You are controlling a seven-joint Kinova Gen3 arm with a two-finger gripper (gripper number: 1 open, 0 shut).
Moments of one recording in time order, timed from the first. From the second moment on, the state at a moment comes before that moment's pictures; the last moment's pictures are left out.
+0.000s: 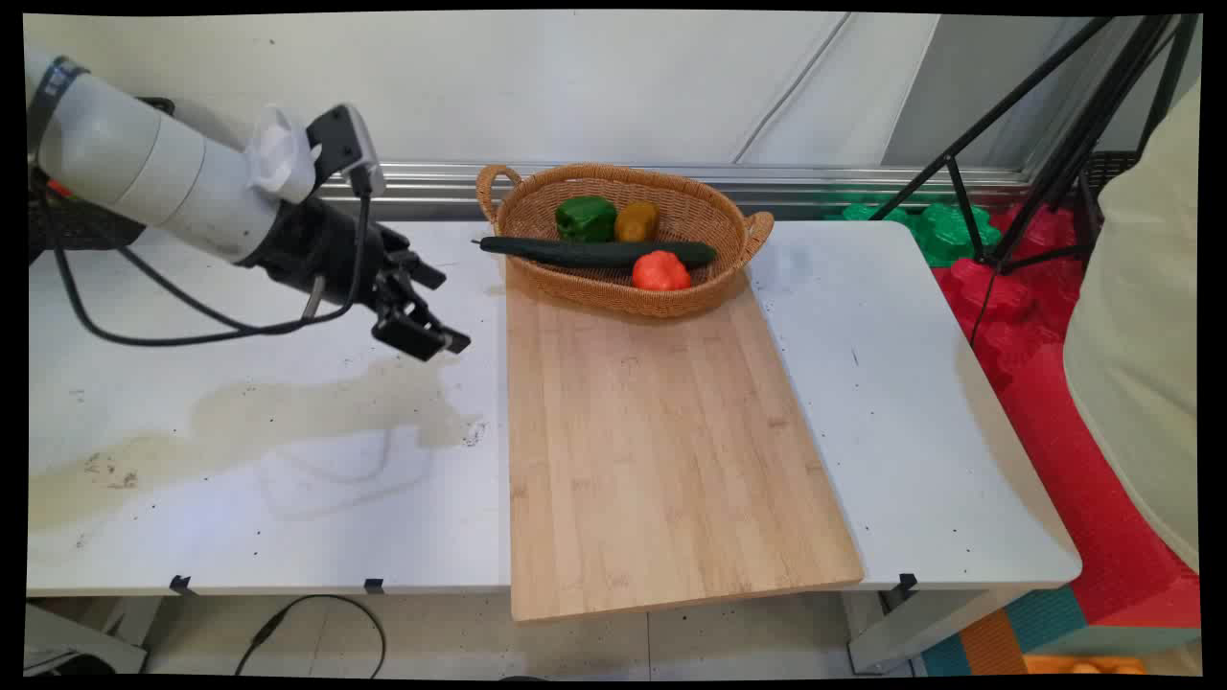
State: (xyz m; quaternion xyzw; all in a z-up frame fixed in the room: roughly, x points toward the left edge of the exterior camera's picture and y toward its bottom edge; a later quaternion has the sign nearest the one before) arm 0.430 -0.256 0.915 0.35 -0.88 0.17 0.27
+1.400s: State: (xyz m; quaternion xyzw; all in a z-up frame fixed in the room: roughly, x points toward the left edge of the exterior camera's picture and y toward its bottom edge) arm 0.377 -0.440 0.939 0.34 -0.88 0.23 0.23
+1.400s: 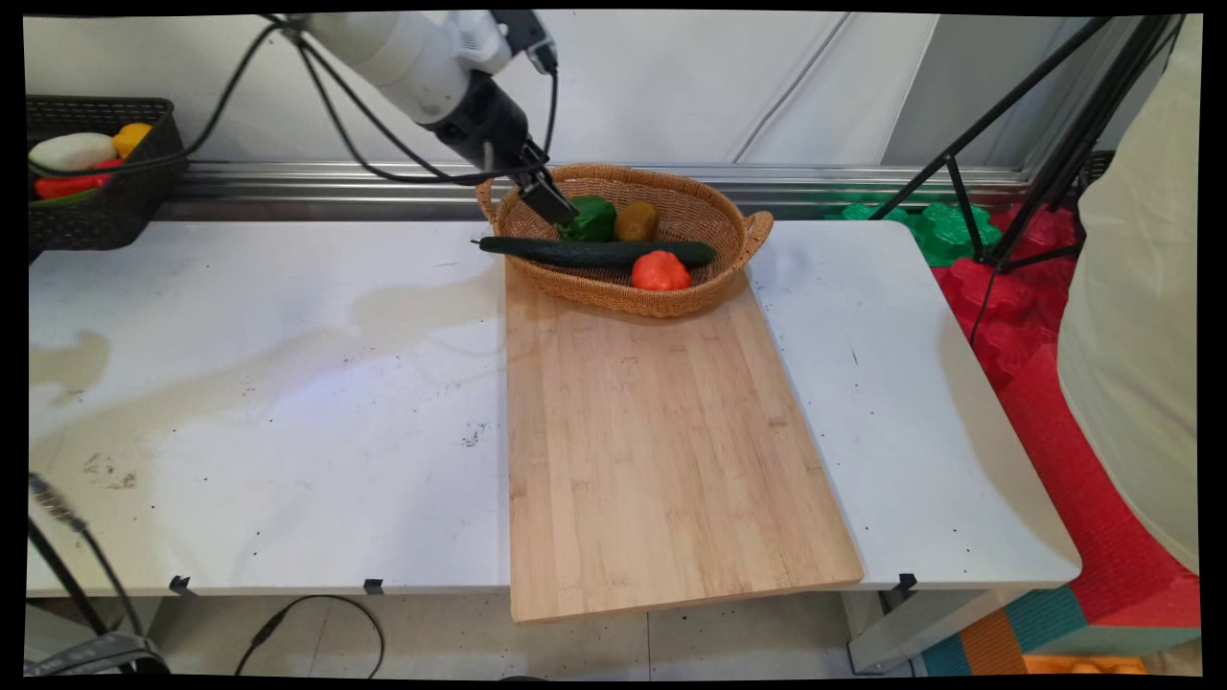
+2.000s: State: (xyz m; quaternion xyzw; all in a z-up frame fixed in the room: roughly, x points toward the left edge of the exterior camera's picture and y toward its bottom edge) arm 0.357 -0.514 0.885 0.30 -0.92 0.19 0.16
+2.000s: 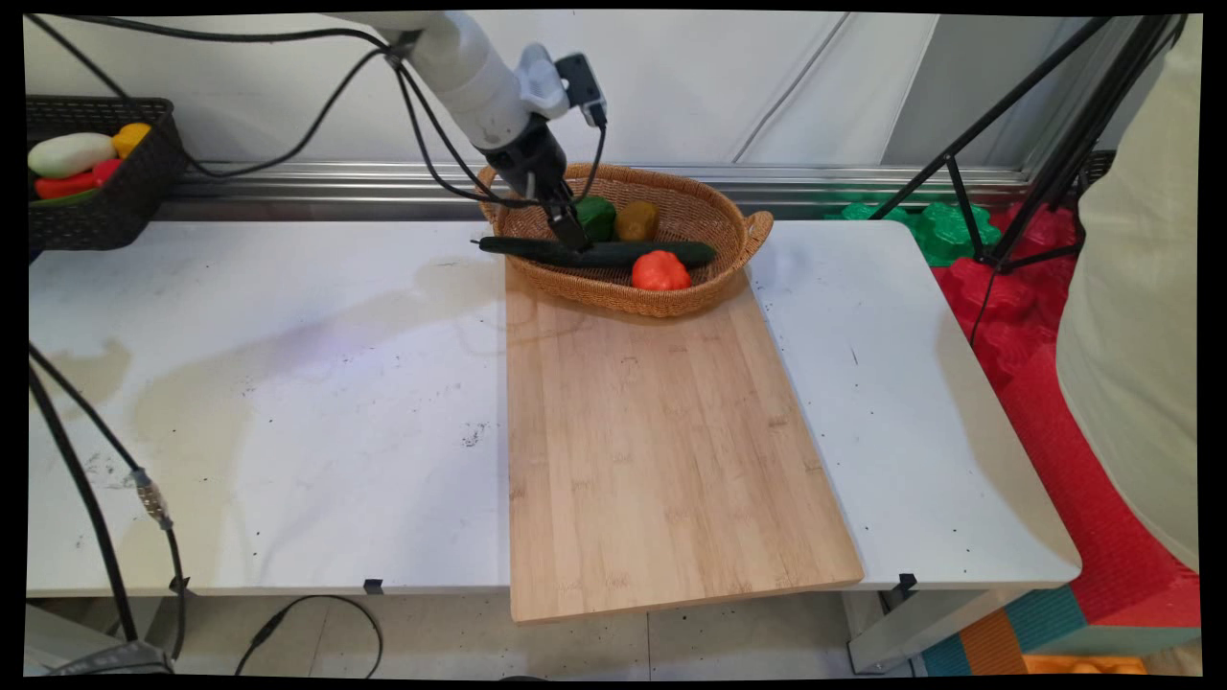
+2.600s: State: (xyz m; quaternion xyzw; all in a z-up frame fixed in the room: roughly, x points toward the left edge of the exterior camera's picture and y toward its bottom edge) arm 0.343 -0.540 0.852 0.28 -0.94 0.16 0.12
